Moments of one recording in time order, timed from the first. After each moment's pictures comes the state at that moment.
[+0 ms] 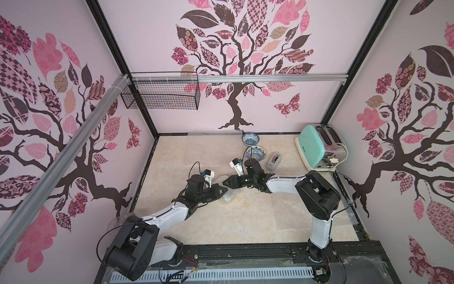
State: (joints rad) left arm -0.43 1.27 0.44 0.27 0.53 -0.83; right arm 0.69 1.92 1.05 0.31 -0.60 0.58
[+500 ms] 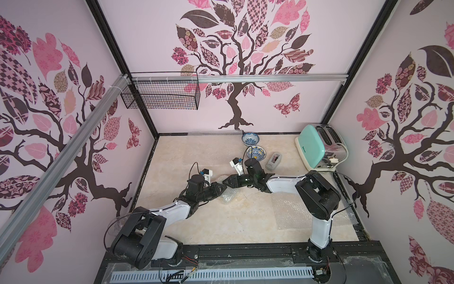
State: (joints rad) left arm -0.42 1.39 0.43 0.44 0.50 -0.89; right arm 0.69 1.92 1.05 0.32 -0.60 0.59
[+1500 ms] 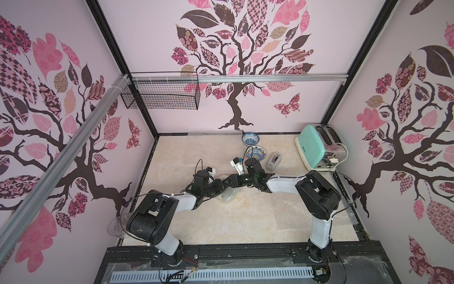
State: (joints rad) left arm -0.41 1.58 0.55 0.43 0.50 -0.92; right arm 0.69 1.92 1.05 0.33 -0.60 0.61
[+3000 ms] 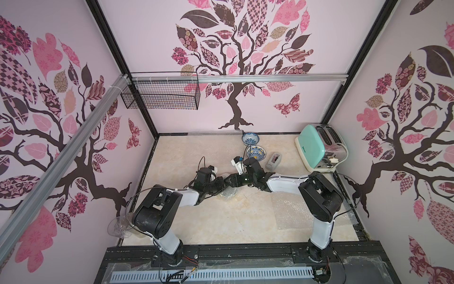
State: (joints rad) left arm -0.41 1.66 0.62 0.40 0.50 -0.91; right arm 0.69 1.88 1.08 0.18 -0.41 0.49
